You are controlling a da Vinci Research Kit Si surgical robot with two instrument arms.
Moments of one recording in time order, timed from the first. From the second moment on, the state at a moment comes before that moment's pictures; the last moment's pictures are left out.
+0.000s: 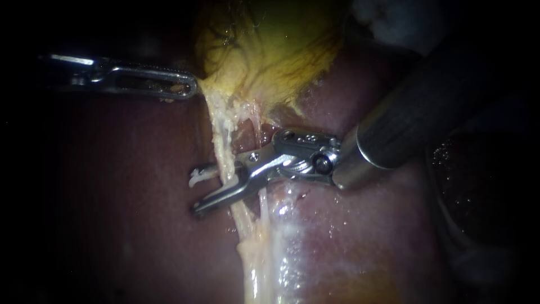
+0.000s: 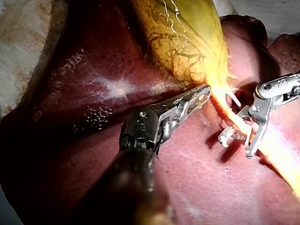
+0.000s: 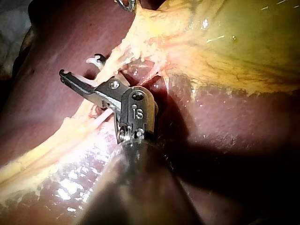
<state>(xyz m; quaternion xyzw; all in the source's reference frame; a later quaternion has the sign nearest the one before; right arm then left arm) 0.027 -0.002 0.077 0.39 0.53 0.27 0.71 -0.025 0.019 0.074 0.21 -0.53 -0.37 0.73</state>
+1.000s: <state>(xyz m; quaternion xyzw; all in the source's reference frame) 0.026 -0.004 0.076 0.57 0.55 0.23 0.57 -0.025 0.019 0.074 0.21 -0.53 -0.37 0.73</state>
